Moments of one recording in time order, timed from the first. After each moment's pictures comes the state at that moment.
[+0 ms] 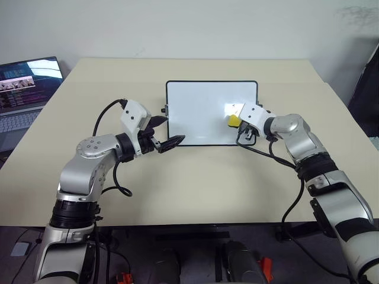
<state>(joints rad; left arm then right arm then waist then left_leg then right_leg) -0.52 0.61 0.04 -0.09 -0.39 0.54 -0.80 -0.97 -0.46 0.29 0.69 -0.26 0.13 0.72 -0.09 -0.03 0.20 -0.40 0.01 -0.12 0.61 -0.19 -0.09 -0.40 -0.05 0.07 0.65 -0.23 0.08</state>
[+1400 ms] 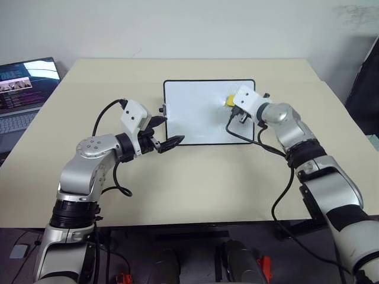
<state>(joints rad) -0.52 0.61 0.03 -0.09 -0.37 0.54 -0.80 -1.17 -0.37 0.30 0.94 -0.34 0.01 0.44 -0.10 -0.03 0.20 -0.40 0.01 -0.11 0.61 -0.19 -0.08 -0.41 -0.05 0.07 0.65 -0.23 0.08</state>
